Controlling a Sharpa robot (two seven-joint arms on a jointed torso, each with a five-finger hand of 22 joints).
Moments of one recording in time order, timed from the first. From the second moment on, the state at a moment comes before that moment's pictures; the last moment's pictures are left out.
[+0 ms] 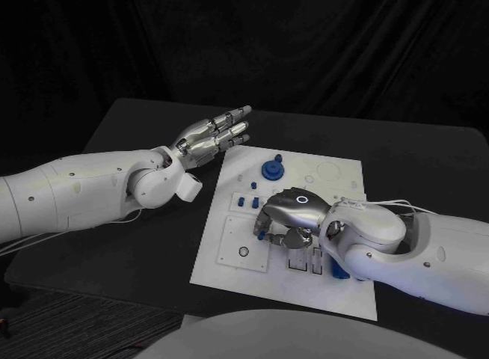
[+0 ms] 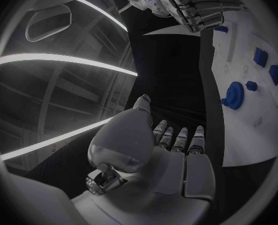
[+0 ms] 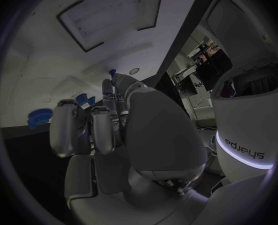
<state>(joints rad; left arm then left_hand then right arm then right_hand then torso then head) 1.23 -0.86 -0.22 1.41 -0.16 0.11 0.58 1.36 0.23 -0.23 0.20 0.41 0.16 -0.01 0.03 0.03 0.00 -0.02 0.01 0.00 0.00 0.11 0.00 0.00 0.16 0.01 0.22 0.00 0.02 1.18 -0.68 -0.25 1.75 -1.72 -0.27 -0.07 1.53 -0.14 0.36 0.09 0.33 1.16 0.12 0.10 0.10 1.27 0.06 0.08 0.07 1.47 -0.01 1.41 1.30 0.06 1.47 0.09 1.32 1.31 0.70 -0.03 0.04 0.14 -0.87</state>
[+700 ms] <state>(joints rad) 1.23 -0.86 -0.22 1.40 -0.16 0.12 0.57 1.36 0.23 -0.22 0.20 0.41 0.16 -0.01 0.03 0.03 0.00 -0.02 0.01 0.00 0.00 0.12 0.00 0.00 0.16 0.01 0.22 0.00 0.02 1.18 -0.68 -0.25 1.75 -1.72 -0.27 -0.07 1.49 -0.16 0.35 0.12 0.21 1.02 0.12 0.06 0.07 1.20 0.08 0.07 0.07 1.47 -0.01 1.40 1.29 0.06 1.46 0.10 1.30 1.31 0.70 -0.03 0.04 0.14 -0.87</state>
